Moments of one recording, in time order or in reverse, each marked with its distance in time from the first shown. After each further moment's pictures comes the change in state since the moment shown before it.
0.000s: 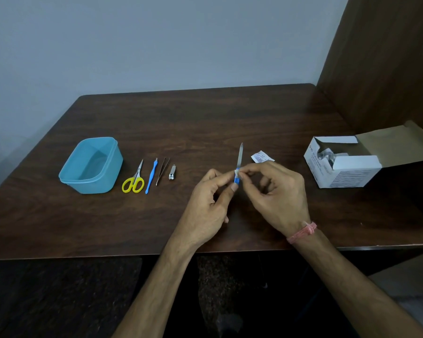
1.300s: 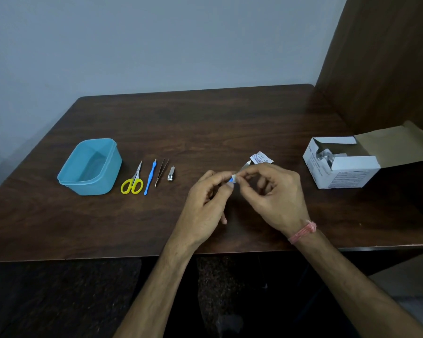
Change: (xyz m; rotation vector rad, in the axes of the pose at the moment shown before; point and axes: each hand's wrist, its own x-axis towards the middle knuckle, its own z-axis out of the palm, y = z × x) left_hand 0.000 0.000 0.001 -0.033 0.066 -0.020; right_hand 0.000 -0.002 -0.004 0.141 -0.076 0.069
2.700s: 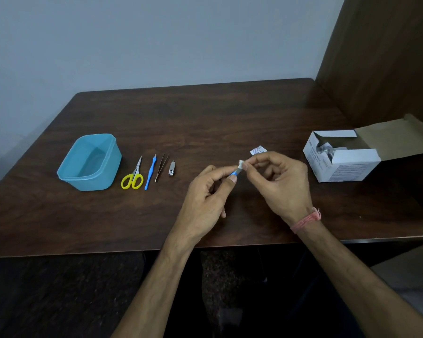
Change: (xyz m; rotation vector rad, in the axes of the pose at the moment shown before) left_hand 0.001 0.002 0.000 0.007 0.016 -0.018; right_hand 0.005 0.005 -0.002 0.171 0.060 0.229
